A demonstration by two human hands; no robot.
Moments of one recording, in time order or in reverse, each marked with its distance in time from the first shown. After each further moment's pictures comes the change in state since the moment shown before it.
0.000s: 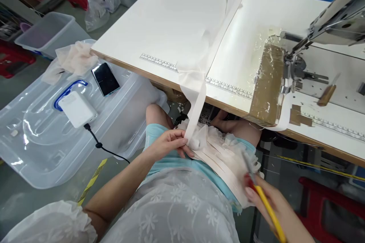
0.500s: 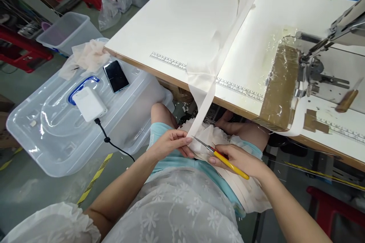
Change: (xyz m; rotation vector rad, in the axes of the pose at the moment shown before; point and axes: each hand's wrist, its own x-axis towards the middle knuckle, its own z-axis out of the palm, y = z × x) left_hand -0.009 -0.001 -0.001 -0.058 0.140 -0.075; right_hand 0.117 -0.079 0.023 -0.128 -0.680 -0.190
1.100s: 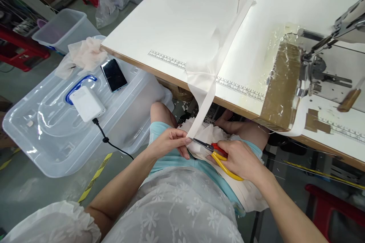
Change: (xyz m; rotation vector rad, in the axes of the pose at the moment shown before) left_hand 0.003 0.002 -0.006 0.050 -0.046 -0.014; right_hand 0.000 -0.008 0.006 -0.497 0.296 0.080
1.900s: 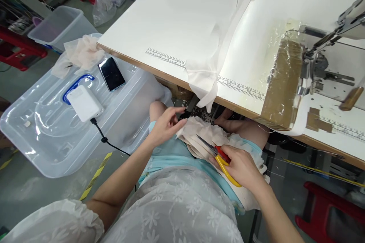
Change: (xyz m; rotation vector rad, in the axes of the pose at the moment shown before) left_hand 0.017 0.013 -0.020 0.835 0.522 0.489; right_hand -0.016 0.006 0.030 0.094 0.156 0.052
